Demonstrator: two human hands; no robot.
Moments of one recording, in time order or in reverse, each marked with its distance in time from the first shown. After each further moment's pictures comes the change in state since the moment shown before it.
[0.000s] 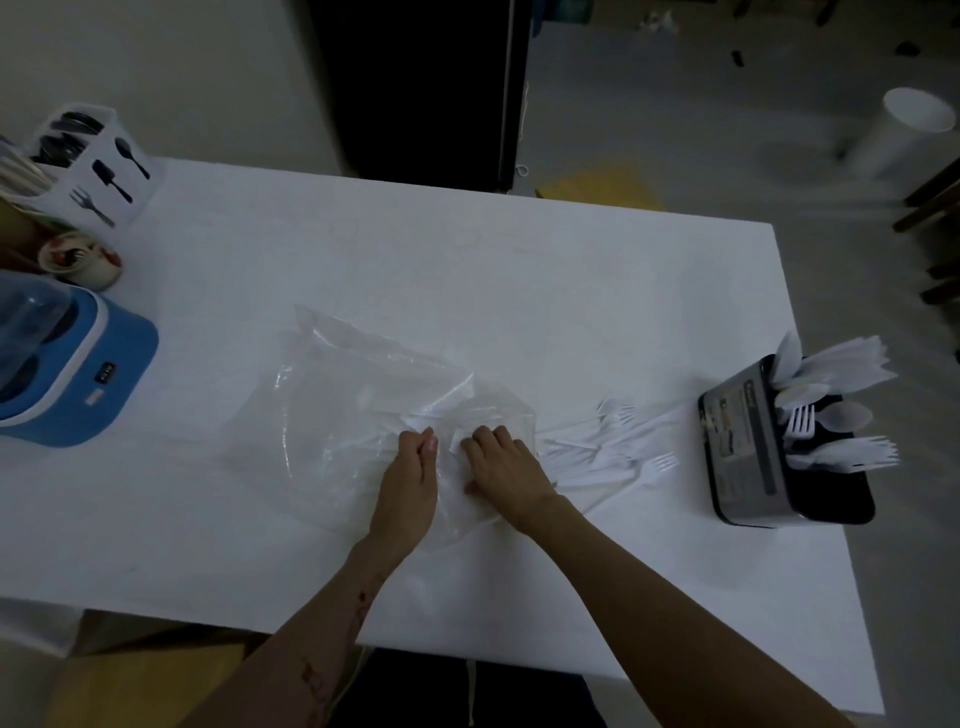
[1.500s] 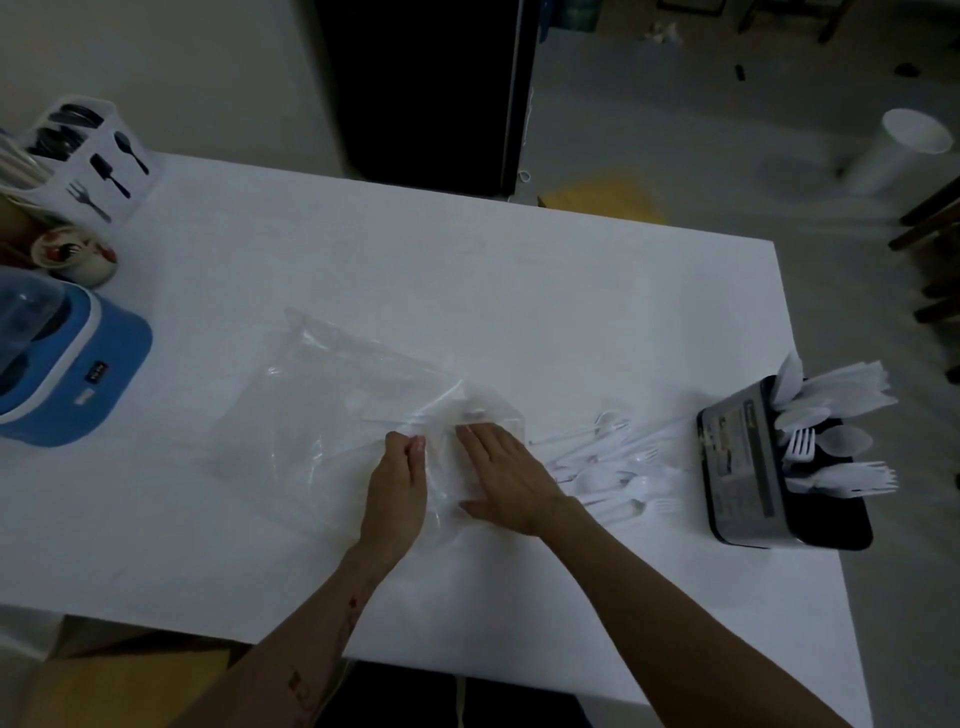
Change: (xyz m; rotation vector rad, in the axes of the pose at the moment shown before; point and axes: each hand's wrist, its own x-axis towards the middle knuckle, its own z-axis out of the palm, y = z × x) left_hand 0.012 -0.005 -0.002 0.006 0.125 0.078; right_hand -0.002 0.020 -0.013 0.123 -0.011 -0.119
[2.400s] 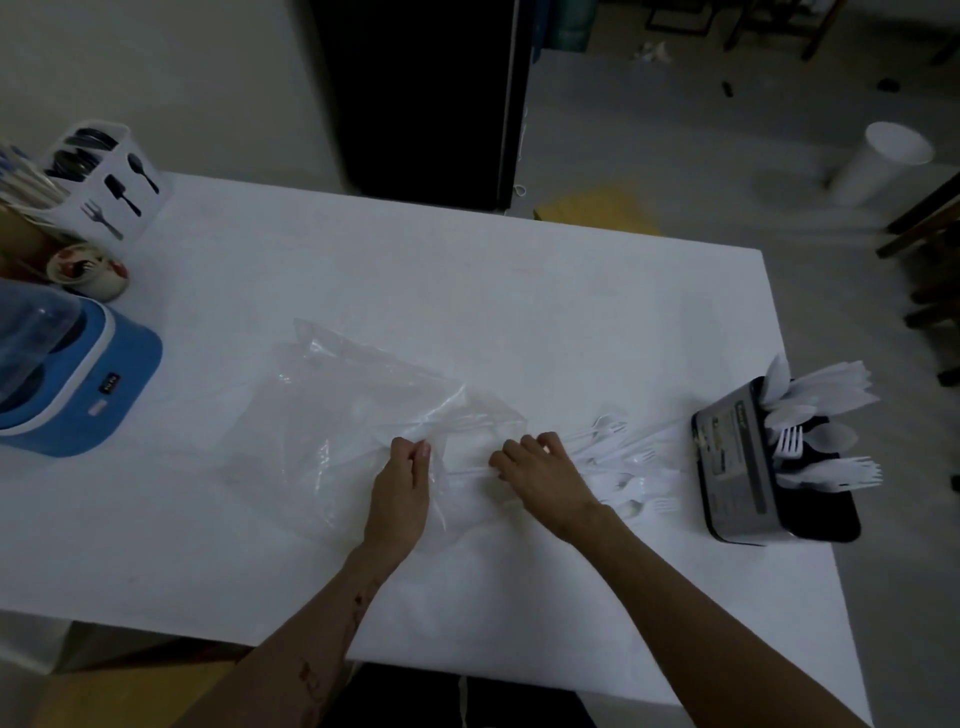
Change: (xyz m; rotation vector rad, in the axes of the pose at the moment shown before) left_hand -0.003 0.008 -0.008 0.009 -0.028 0.010; right_hand -0.020 0.020 -0.003 -0.398 0.264 -0.030
